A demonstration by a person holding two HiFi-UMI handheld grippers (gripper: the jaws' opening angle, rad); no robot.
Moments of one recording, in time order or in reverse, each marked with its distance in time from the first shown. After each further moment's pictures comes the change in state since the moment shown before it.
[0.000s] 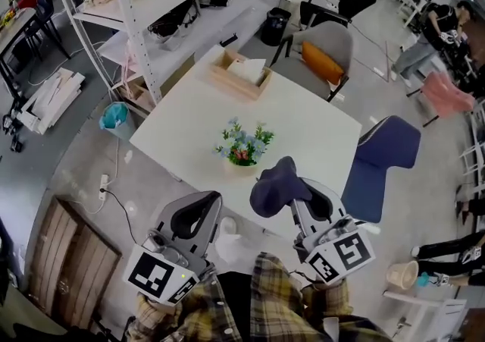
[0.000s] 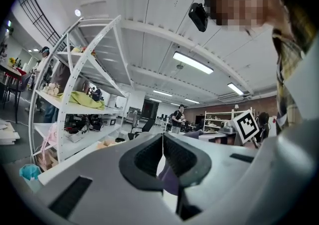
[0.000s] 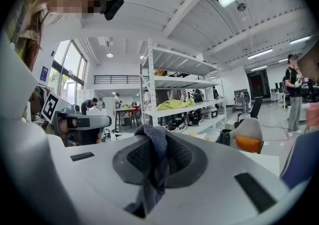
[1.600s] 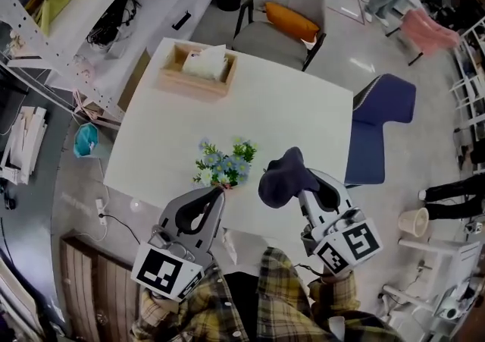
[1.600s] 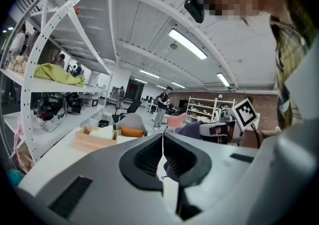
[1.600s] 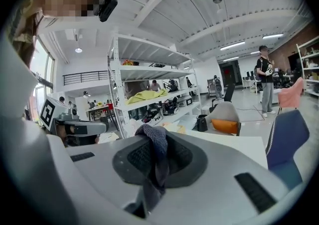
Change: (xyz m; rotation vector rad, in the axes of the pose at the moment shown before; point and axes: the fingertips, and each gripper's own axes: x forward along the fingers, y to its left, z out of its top) left arm 0.132 0.061 -0.049 -0.020 0.236 -0.214; right arm 0.051 -0.112 -0.040 0.165 0.111 -0.267
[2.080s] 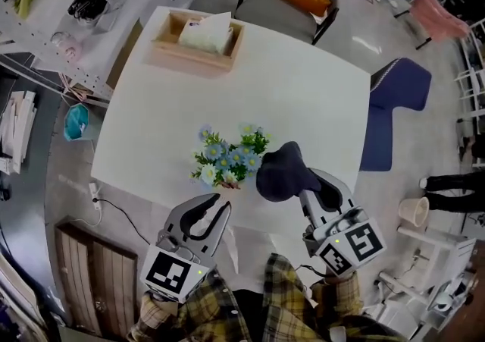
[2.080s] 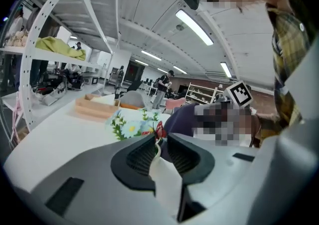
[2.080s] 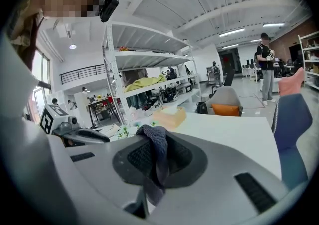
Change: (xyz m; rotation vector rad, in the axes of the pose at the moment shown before) left arm 0.005 0.016 -0.109 -0.071 0.210 -0.027; right arm 0.028 -0.004 -0.067 0.045 0.119 0.007
